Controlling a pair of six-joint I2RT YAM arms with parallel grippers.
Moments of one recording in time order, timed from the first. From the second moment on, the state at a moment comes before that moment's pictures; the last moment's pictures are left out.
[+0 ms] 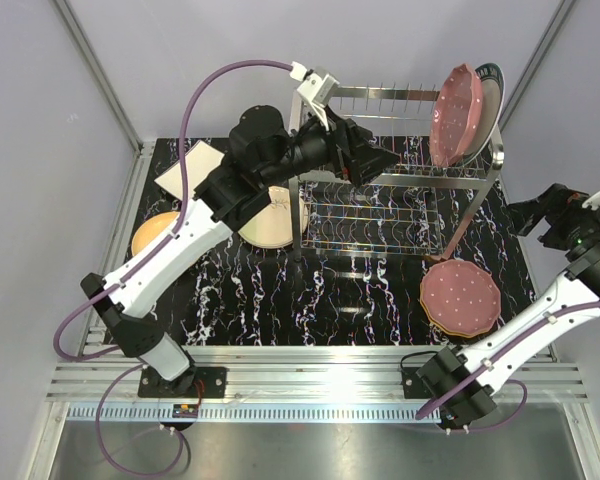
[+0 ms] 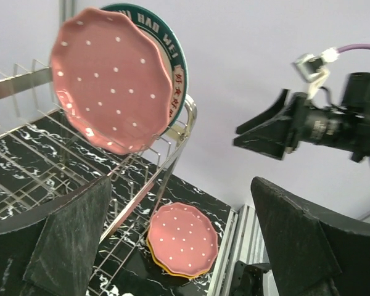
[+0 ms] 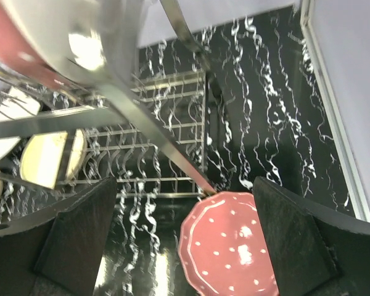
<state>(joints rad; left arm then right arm) -0.84 1.59 1.88 -0.16 0.34 -0.41 -1.00 0.99 1.46 -0.99 -1.00 -0.15</state>
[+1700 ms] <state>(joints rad) -0.97 2.25 2.42 0.17 0.19 -0.45 -0.97 1.04 1.06 -0.96 -1.28 -0.76</state>
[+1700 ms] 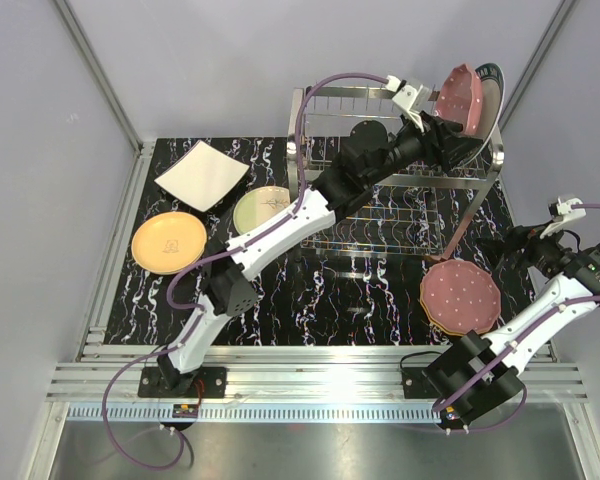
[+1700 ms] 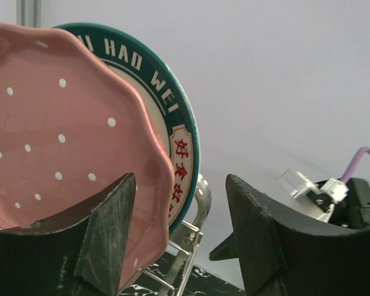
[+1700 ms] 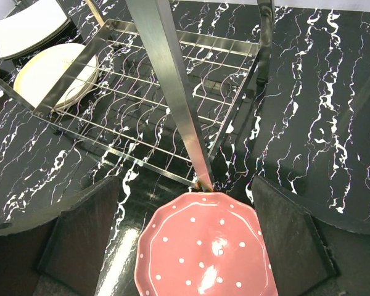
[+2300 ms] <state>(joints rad) -0.97 2.26 2.43 0.12 0.17 -0.24 -0.97 1.03 1.06 -0.95 -1.27 -0.76</state>
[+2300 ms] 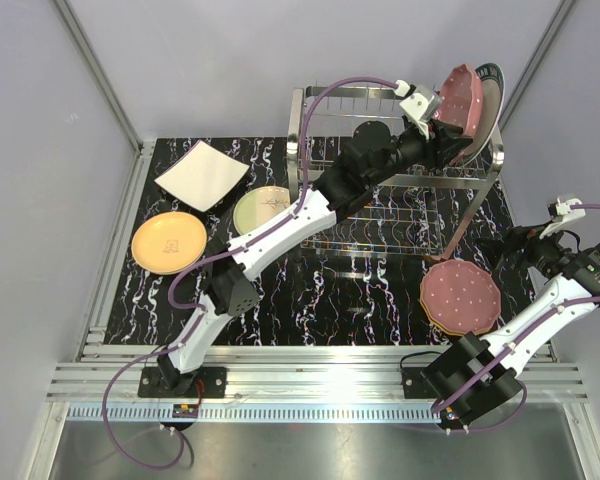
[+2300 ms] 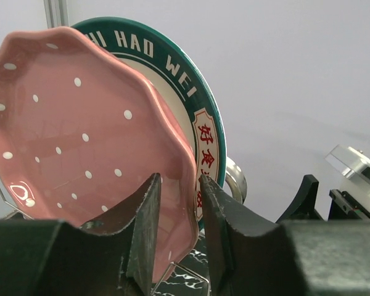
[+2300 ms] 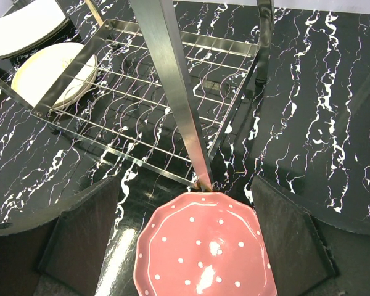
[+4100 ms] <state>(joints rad) -0.94 2.27 2.46 0.22 0.16 -0.40 -0.97 1.01 1.08 -0.97 -1.27 -0.76</state>
